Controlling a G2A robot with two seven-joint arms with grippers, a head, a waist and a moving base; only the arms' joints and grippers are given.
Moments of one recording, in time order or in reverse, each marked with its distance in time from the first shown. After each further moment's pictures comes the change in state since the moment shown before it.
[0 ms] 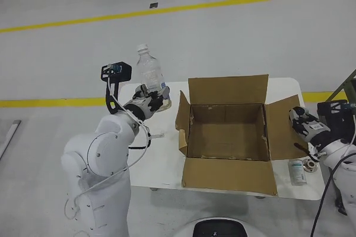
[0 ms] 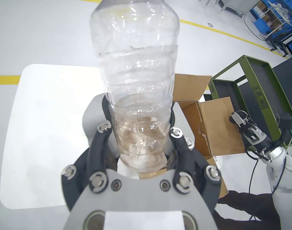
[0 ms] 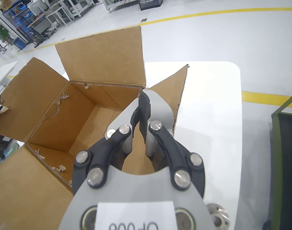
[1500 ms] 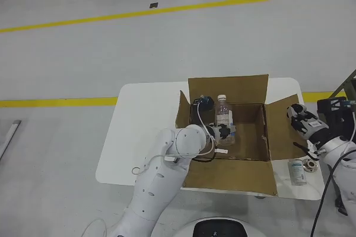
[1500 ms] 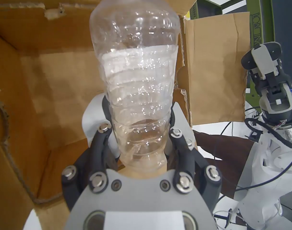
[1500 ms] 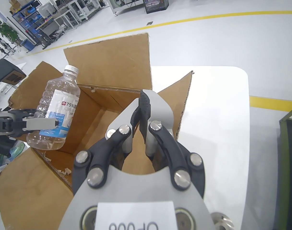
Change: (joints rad) left arm -0.085 -0.063 0.437 0.571 -0.324 0.157 0.165; right arm 0.024 0.009 -0.011 0.019 0.031 -0.018 -0.011
